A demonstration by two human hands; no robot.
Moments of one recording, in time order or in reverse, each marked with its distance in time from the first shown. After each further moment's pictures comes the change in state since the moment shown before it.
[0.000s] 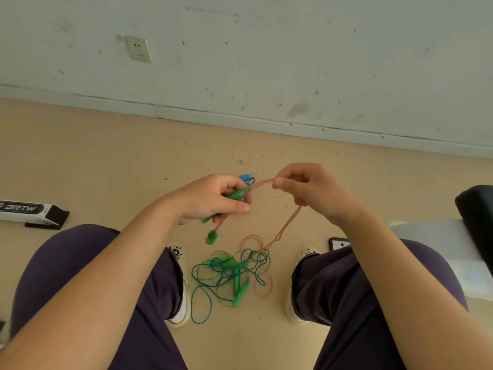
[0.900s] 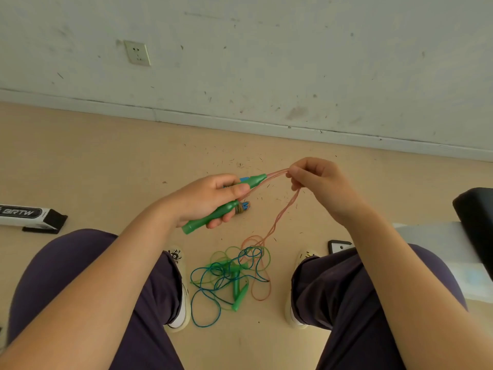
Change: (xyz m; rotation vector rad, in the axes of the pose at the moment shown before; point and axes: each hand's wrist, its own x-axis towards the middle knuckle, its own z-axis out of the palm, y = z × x) left_hand -0.002 0.004 -0.003 -0.117 0.026 -0.025; right_hand 0.001 0.001 -0.014 -0.001 0.172 0.013
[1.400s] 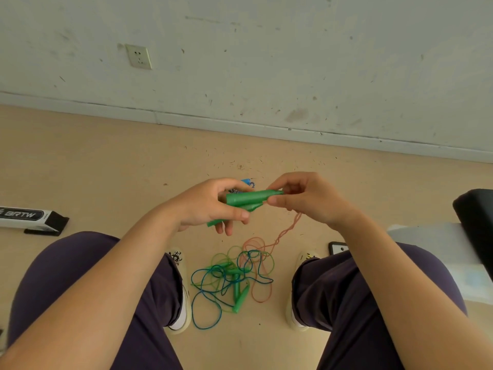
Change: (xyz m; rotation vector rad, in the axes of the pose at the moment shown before) left_hand 0.000 -0.005 0.001 0.017 -0.040 0.002; right_hand -0.001 0.003 0.015 -0.044 -0.238 0.001
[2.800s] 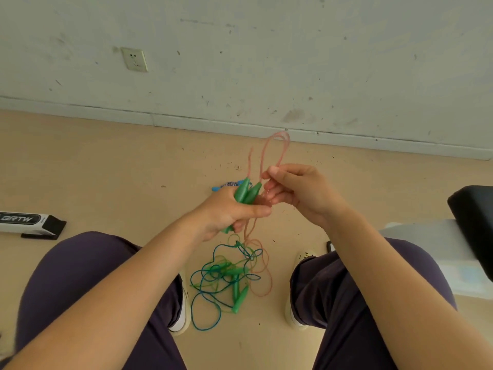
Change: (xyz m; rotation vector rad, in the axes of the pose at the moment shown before) left_hand 0.024 -0.006 0.035 -0.209 0.096 -0.032; right_hand 0.007 -0.010 0.010 0.572 0.070 0.064
